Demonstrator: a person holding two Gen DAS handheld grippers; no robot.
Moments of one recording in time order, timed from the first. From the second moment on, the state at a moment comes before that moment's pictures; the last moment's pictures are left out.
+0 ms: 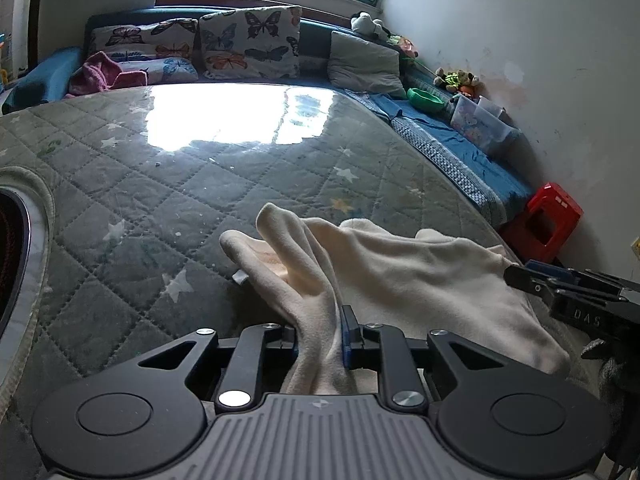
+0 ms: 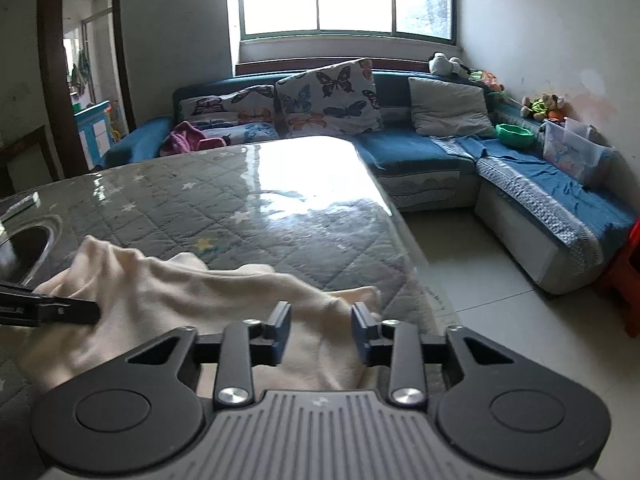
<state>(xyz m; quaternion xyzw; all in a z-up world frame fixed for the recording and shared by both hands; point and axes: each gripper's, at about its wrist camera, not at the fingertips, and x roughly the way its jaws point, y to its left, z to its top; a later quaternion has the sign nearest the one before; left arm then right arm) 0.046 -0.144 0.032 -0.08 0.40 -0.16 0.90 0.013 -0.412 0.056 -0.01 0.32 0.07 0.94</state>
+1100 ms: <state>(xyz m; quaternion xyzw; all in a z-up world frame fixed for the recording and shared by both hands) 0.034 -0.116 0.034 -0.07 0.39 -0.14 0.91 -0.032 -0.432 0.045 -0.03 0.33 0.04 0.94</state>
